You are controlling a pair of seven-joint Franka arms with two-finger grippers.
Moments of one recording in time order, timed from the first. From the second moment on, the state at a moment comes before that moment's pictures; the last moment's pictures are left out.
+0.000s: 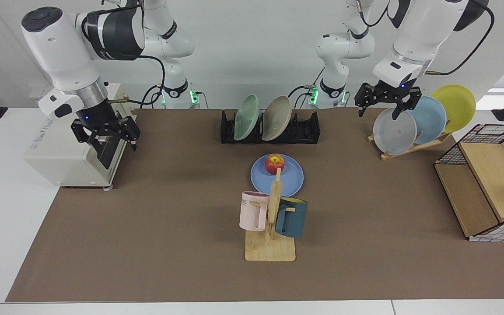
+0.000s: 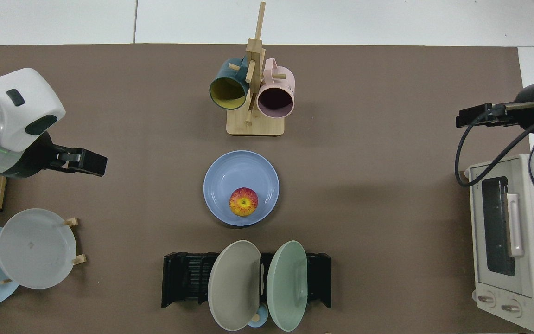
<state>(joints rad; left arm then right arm) -0.02 0.00 -0.16 -1.55 0.01 1.53 -0.01 0.08 0.09 -0.11 -1.60 0.05 1.81 -0.04</state>
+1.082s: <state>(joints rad) -0.02 0.00 -0.16 -1.55 0.01 1.53 -0.01 0.10 0.09 -0.10 -1.58 0.02 1.74 0.03</state>
